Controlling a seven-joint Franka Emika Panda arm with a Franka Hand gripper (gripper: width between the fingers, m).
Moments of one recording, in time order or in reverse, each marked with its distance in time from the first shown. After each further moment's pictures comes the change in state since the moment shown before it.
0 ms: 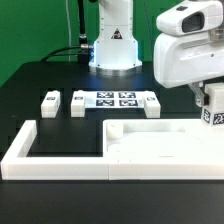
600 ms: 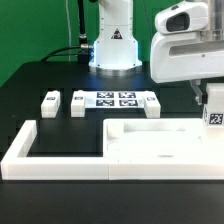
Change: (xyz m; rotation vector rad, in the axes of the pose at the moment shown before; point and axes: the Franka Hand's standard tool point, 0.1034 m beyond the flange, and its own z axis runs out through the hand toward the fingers) arm 0.001 0.008 0.002 -0.003 0.043 0.476
